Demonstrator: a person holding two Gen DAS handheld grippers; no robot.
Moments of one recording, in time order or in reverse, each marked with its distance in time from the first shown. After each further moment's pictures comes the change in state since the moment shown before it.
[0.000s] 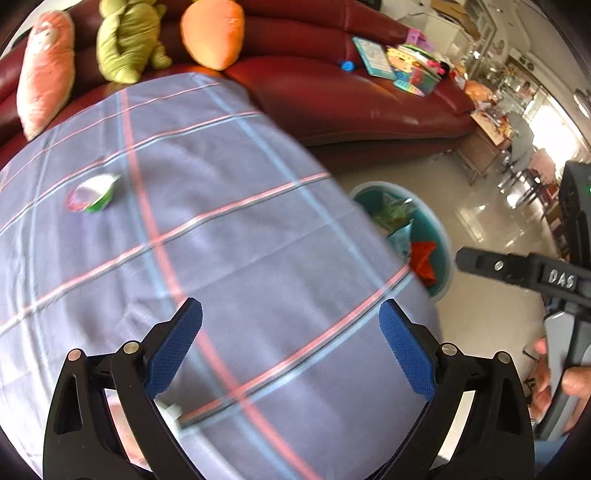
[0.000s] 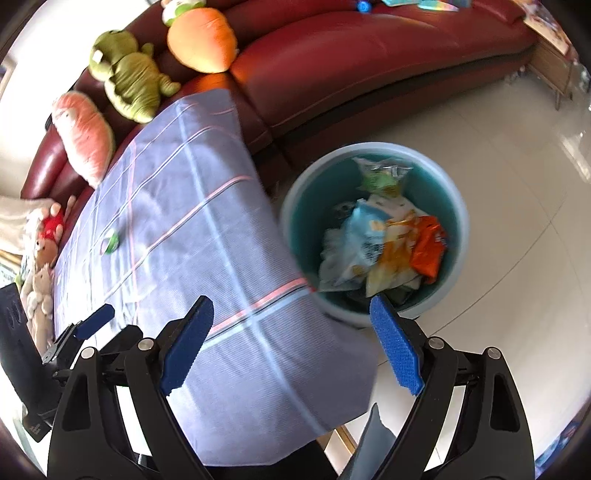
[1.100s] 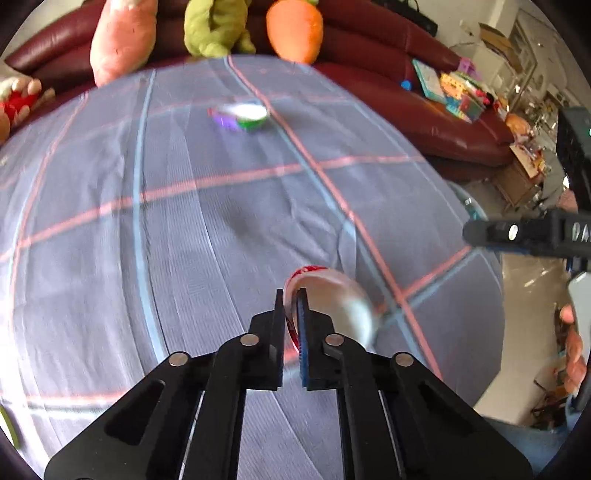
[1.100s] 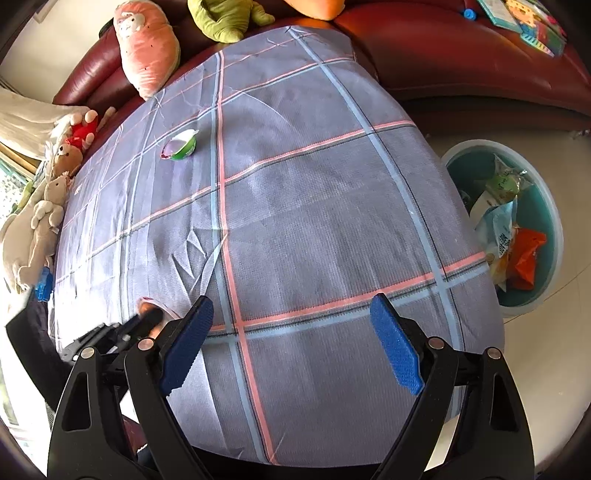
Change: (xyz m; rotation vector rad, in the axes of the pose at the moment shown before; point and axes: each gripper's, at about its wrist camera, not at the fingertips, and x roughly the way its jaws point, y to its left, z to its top) left arm -0.035 0.107 -0.082 -0.147 -0.068 0.107; right arm 0.055 0.134 -0.034 -0.249 0.143 0.041
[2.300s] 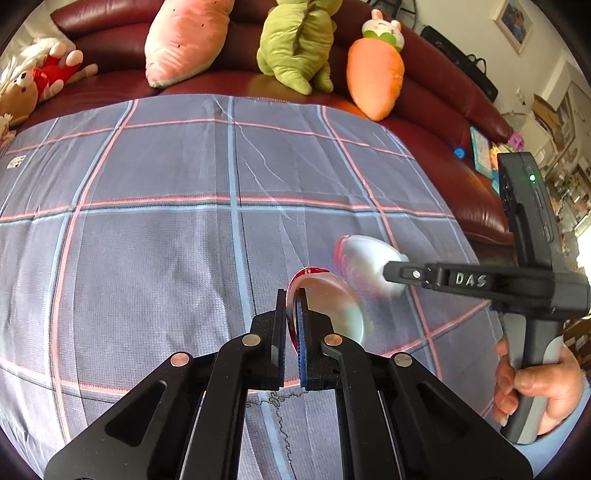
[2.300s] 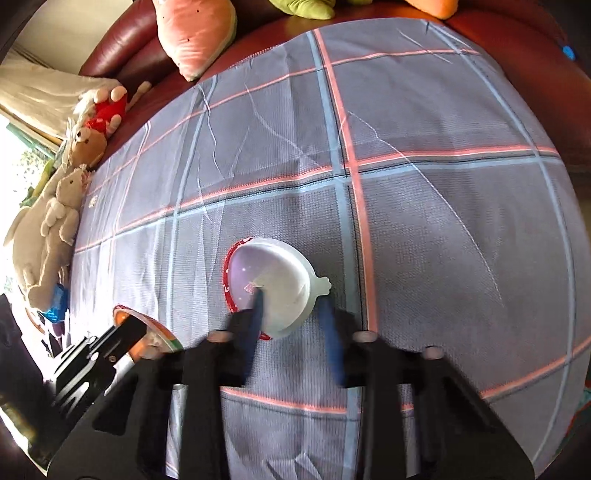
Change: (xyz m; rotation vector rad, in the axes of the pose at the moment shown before) left arm 0.024 0.133 0.124 -0.220 -0.060 0.022; right arm 0.132 0.129 0.162 -0.170 0.080 0.124
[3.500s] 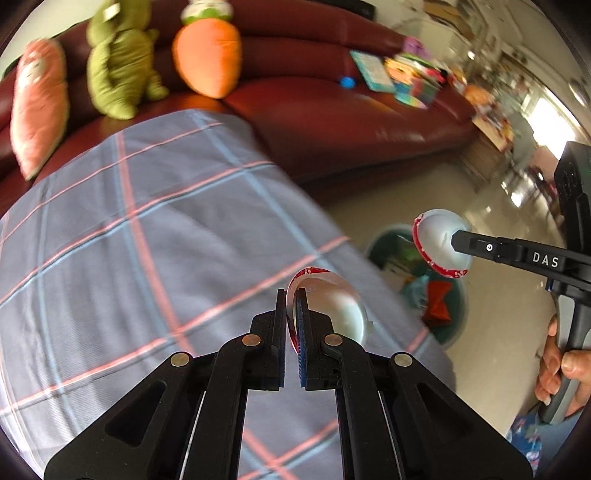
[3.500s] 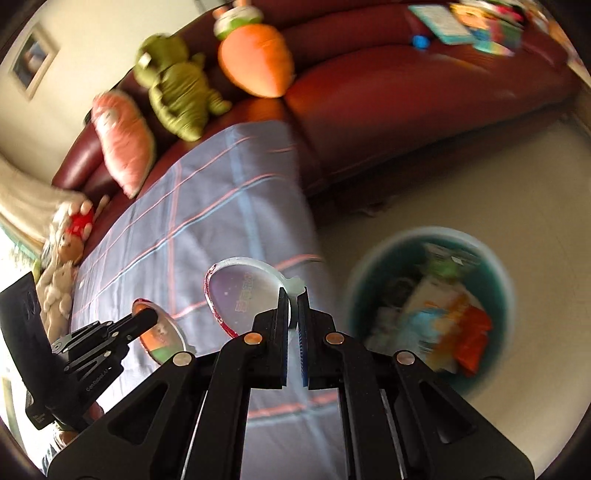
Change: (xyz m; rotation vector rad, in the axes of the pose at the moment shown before) left arm 0.016 -0.270 -0.053 0.444 0.082 -0.130; right arm -0.216 -0.221 -0.150 0.323 -0.355 -0.095
